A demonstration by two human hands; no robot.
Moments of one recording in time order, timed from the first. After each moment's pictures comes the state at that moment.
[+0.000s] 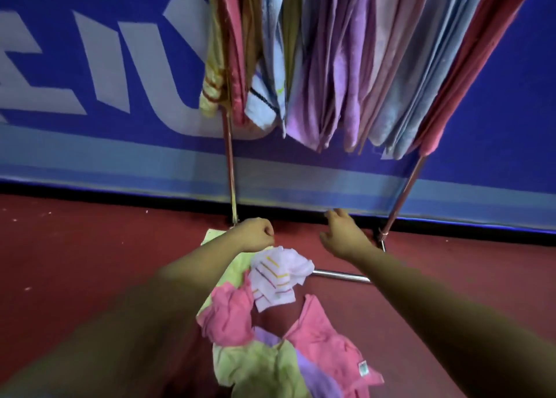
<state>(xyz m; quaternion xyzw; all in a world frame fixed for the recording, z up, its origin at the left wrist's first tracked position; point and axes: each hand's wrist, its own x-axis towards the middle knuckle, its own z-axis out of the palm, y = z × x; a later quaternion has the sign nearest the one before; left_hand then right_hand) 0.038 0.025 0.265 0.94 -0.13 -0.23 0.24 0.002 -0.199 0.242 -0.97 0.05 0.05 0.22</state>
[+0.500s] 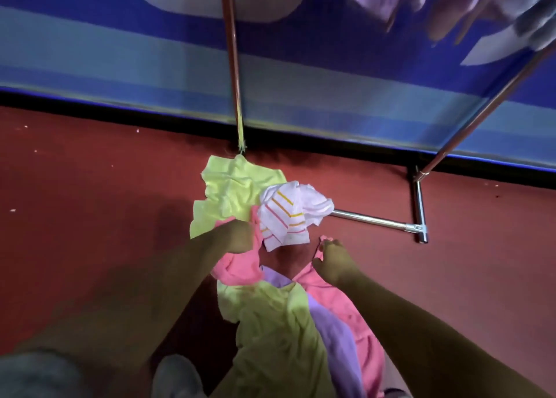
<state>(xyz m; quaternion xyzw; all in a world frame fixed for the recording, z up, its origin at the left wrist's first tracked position) 0.031 0.086 0.058 0.91 -0.08 -0.39 0.07 -0.054 -0.151 0.026 -0.93 0.07 0.27 0.26</state>
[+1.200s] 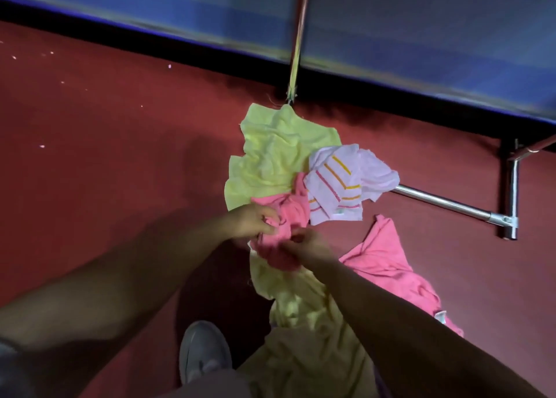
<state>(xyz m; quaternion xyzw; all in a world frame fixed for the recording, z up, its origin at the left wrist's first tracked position) 0.017 0.176 -0.040 0.84 0.00 -0.40 0.36 -0.039 -0.005 -0.098 -0.76 0.14 0.32 0.56</state>
